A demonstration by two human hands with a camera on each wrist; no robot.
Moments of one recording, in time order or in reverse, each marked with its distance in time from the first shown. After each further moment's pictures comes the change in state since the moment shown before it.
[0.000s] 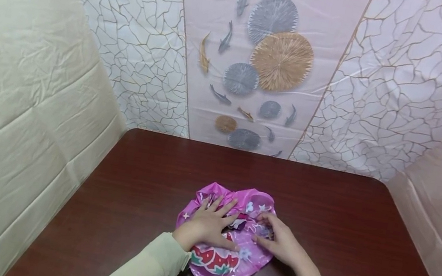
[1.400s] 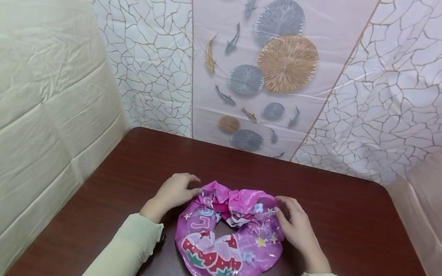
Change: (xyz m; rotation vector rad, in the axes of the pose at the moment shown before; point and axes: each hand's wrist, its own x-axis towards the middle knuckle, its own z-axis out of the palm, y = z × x) left_hand -0.015 -0.111 -0.029 -0.410 0.427 -0.240; right_hand 0.020 -0.002 -0.033 -0.096 0.231 0.078
